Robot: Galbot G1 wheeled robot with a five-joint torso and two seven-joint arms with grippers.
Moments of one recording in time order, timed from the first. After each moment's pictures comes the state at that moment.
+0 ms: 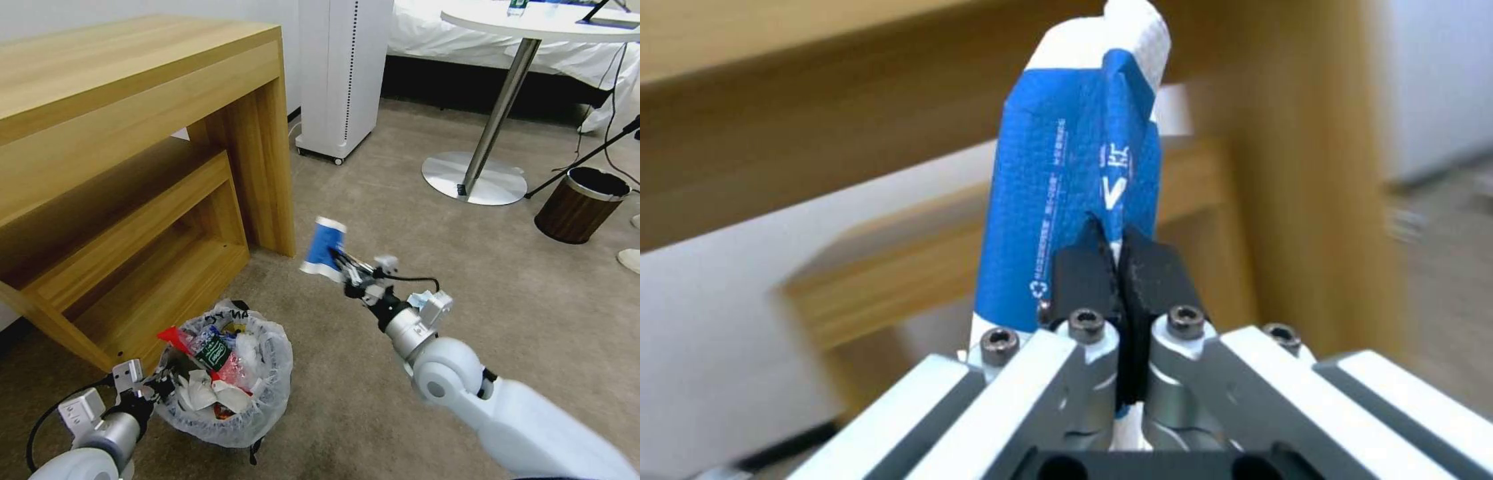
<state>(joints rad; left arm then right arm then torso) 1.65 -1.41 -0.87 -2.21 -0.69 0.66 -0.09 -0.71 0.77 -0.31 2.12 1.01 0.08 0.09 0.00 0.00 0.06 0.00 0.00</state>
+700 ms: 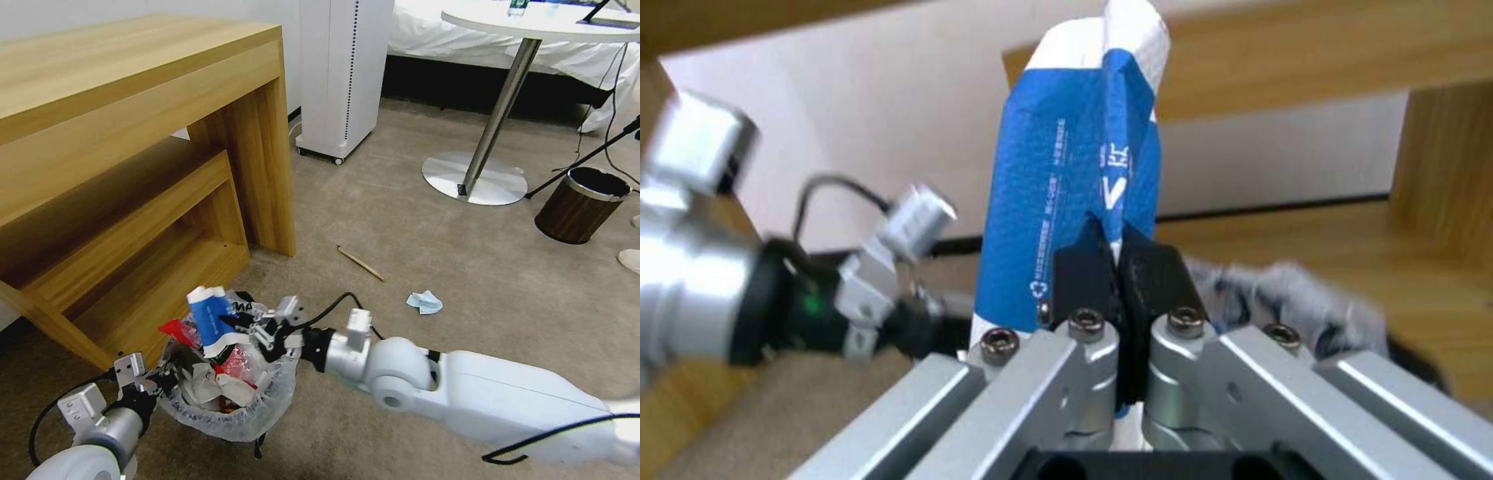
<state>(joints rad) 1.67 -1.43 -0.87 -2.26 -0.70 0.66 -0.10 -0.29 0.90 -0.91 1.94 0.99 0.10 -0.01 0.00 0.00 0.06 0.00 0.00</state>
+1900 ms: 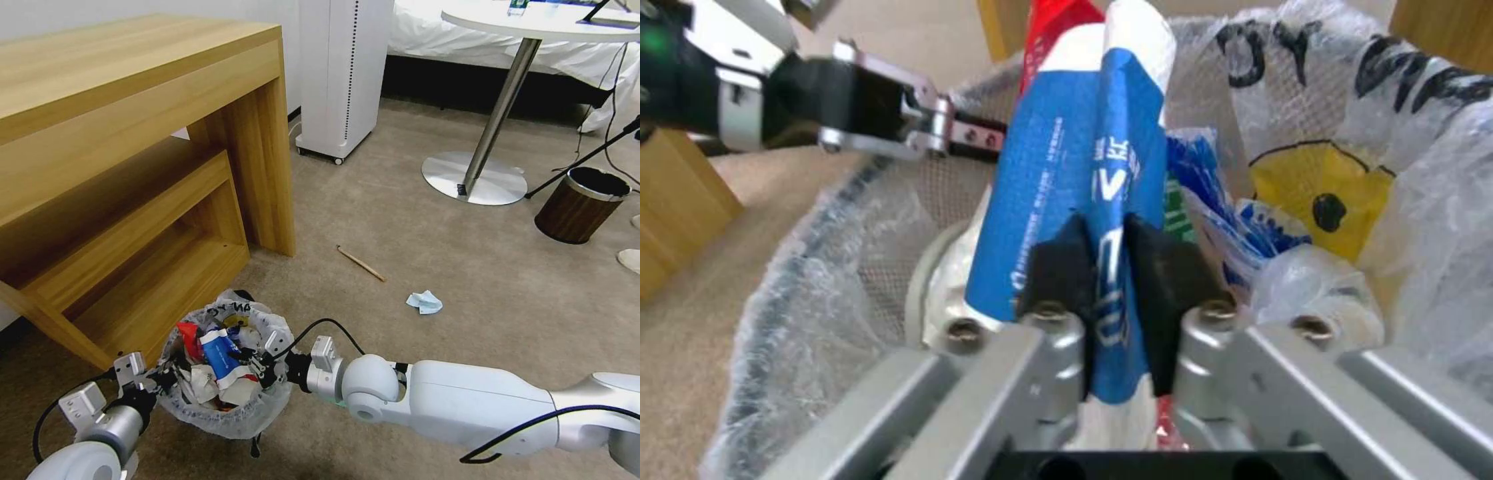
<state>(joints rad) 1.63 -1.43 -0.87 -2.21 -0.72 0.64 -0.09 -0.29 0.96 -1.02 1.82 0.93 0.01 0.07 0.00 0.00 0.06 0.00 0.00</state>
